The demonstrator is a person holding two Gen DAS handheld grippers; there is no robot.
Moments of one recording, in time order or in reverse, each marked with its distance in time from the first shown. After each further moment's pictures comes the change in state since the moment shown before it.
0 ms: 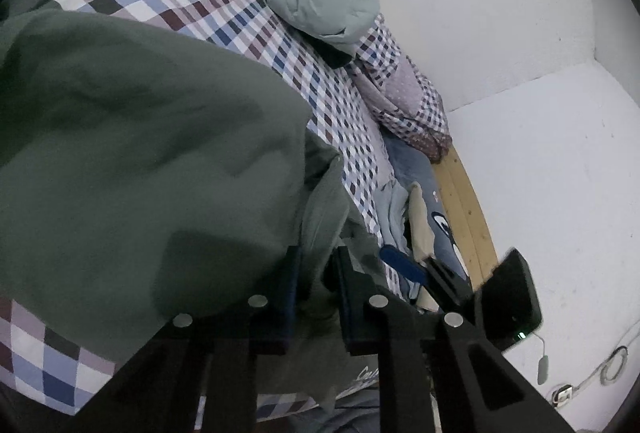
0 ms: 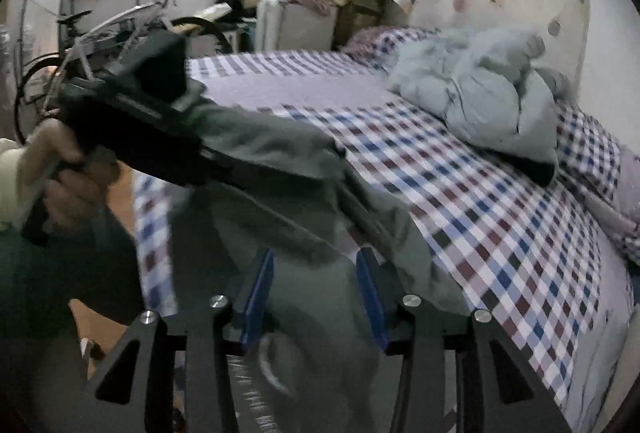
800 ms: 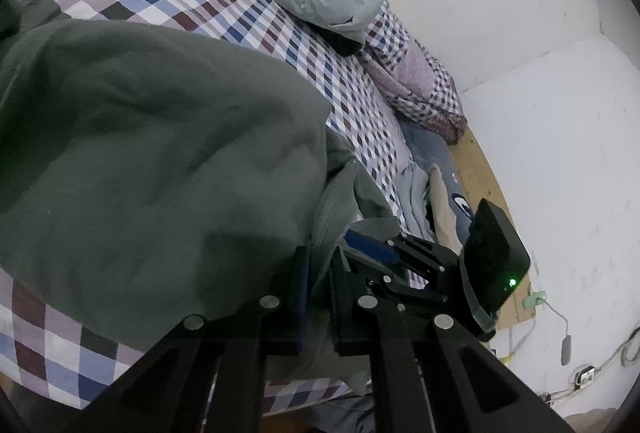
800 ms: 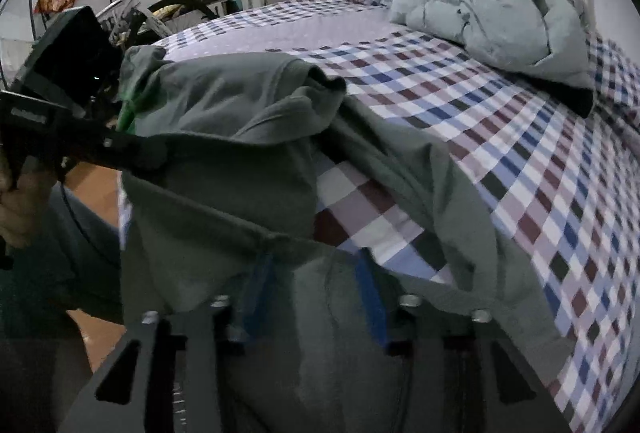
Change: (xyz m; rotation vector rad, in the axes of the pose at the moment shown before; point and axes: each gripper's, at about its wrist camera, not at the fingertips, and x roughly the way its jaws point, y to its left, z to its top) left arm -0.003 0.006 0.000 0.064 0.040 0.075; right arm 0.077 -0.014 -0.003 0.138 0.155 0.125
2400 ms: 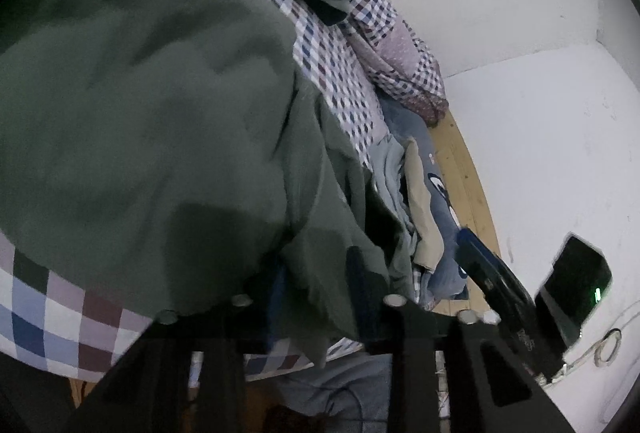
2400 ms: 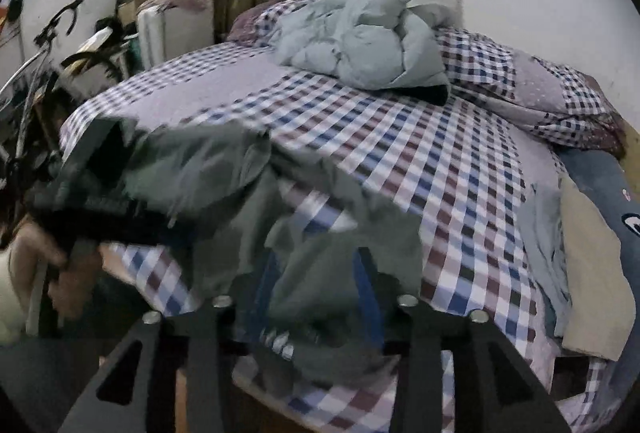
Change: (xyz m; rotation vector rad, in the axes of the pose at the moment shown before) left arm 0.014 -0.011 -0.028 -0.047 0.086 -0.104; right arm -0.149 0.065 -0.012 0.269 -0.086 -0.421
